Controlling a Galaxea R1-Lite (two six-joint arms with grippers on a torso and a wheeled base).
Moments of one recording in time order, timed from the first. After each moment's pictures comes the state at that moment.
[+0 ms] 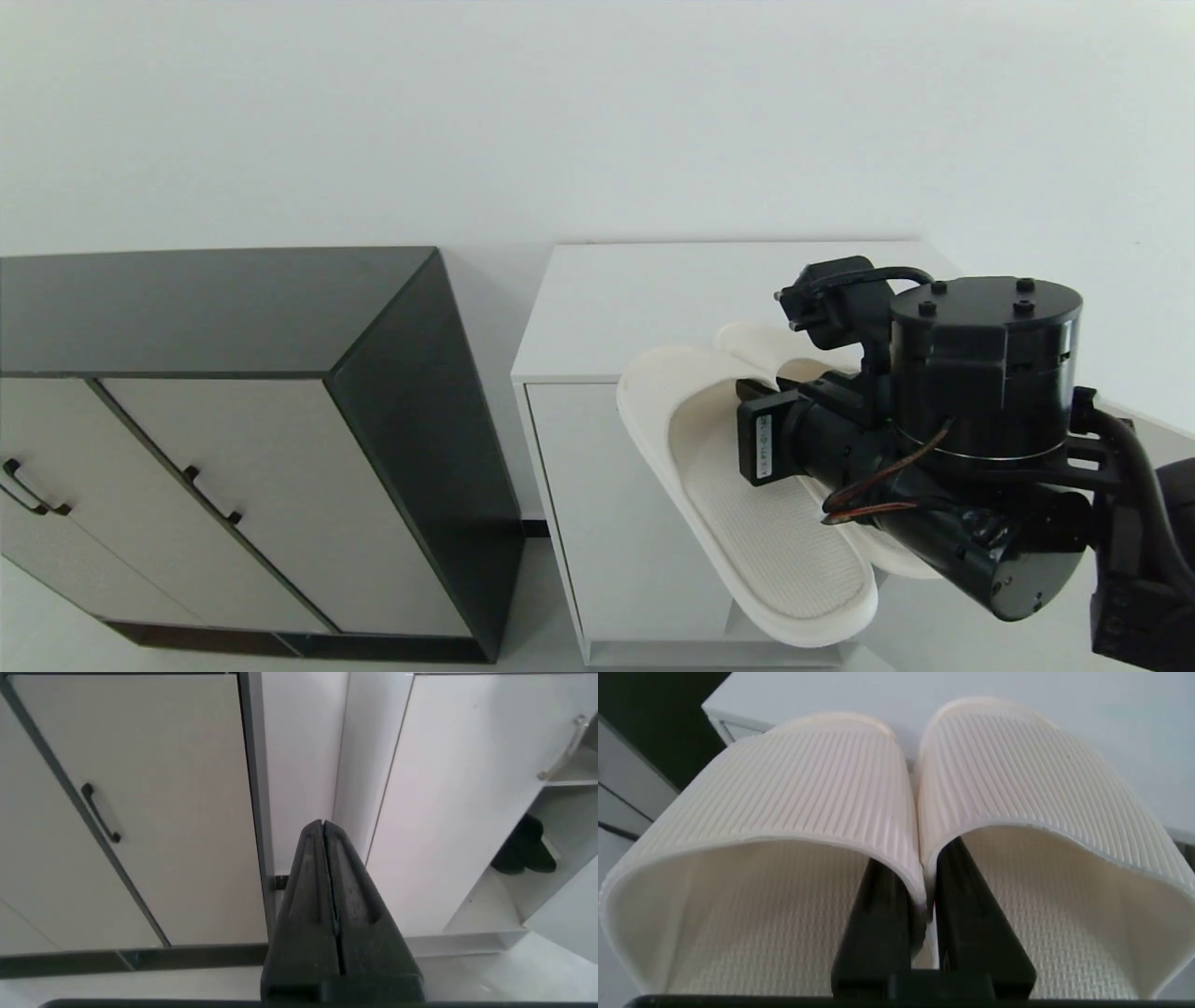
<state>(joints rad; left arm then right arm) 0.00 0.00 0.00 0.00 -0.02 0.00 0.92 1.64 -0.94 -0.50 -0.57 0.12</state>
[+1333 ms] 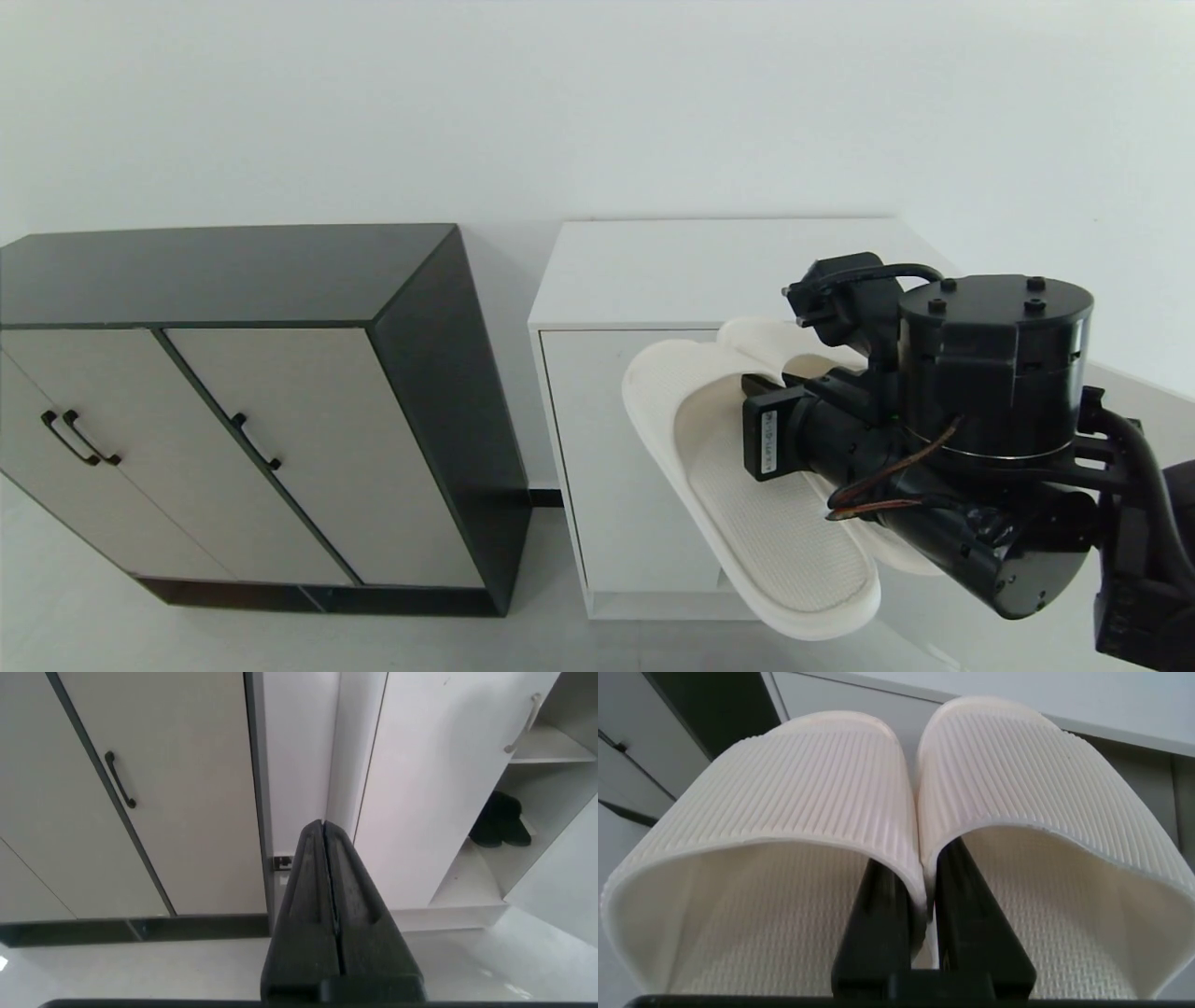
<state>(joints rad) 0.00 0.00 0.00 0.00 -0.02 -0.01 0.92 1.64 -0.93 -0.51 -0.58 0.12</state>
